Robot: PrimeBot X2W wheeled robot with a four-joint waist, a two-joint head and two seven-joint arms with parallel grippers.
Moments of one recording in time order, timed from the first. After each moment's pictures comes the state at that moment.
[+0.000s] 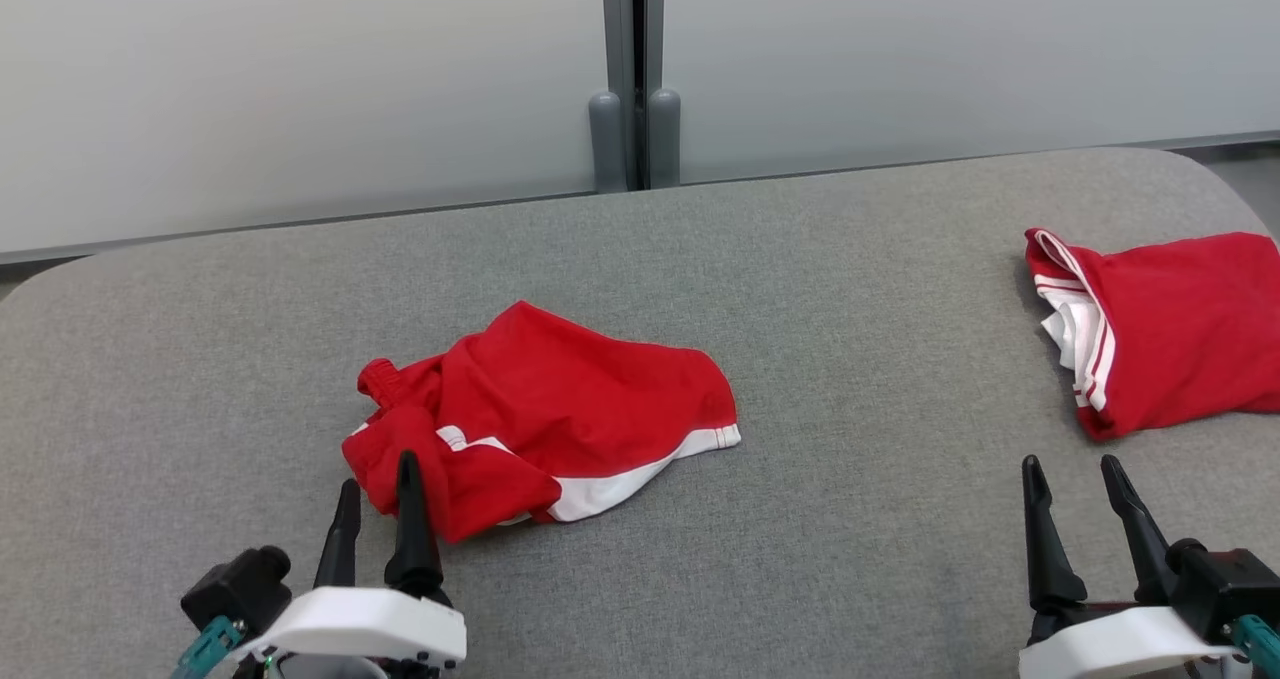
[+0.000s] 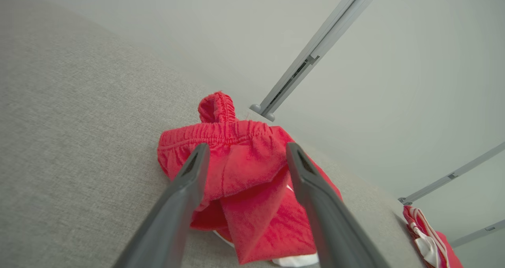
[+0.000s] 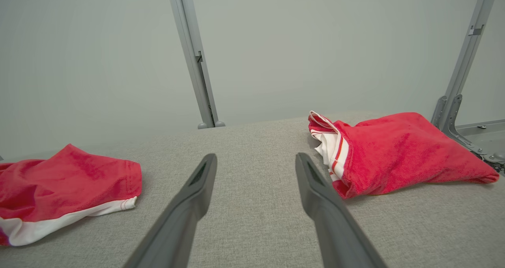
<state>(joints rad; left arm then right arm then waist) -0.07 0.05 -0.23 0.27 -0.80 0.15 -0.26 0.00 -0.05 0.00 0.21 0.20 0.13 -0.26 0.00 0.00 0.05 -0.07</state>
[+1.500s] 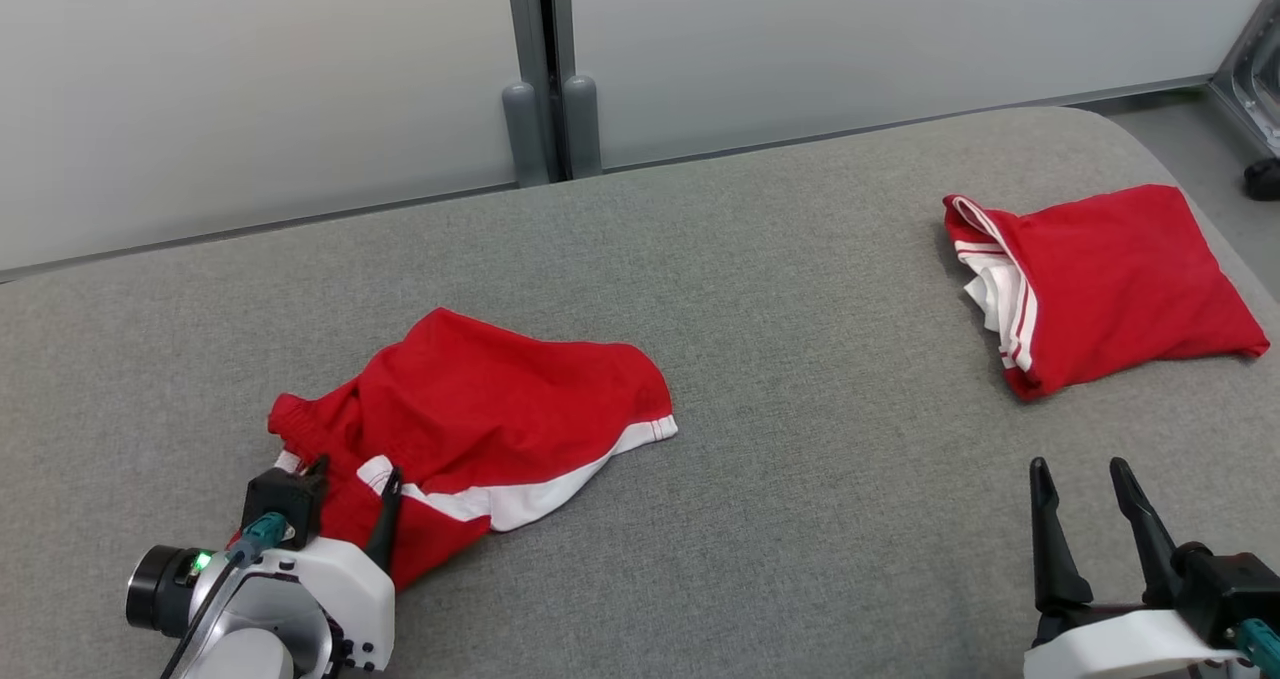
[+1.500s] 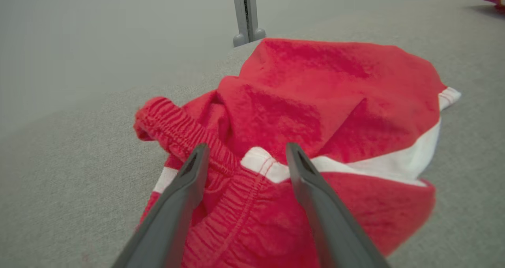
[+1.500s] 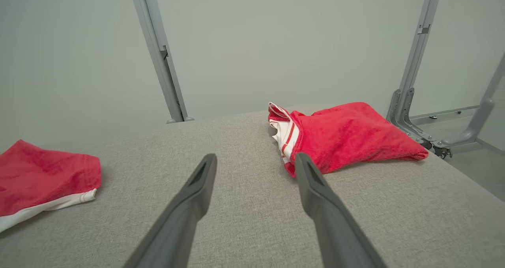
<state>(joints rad) -0.22 0.18 -0.18 0.52 -0.14 -0.06 -0.04 0.01 -0.05 0.00 0.20 0.19 0.13 -0.26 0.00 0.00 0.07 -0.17</state>
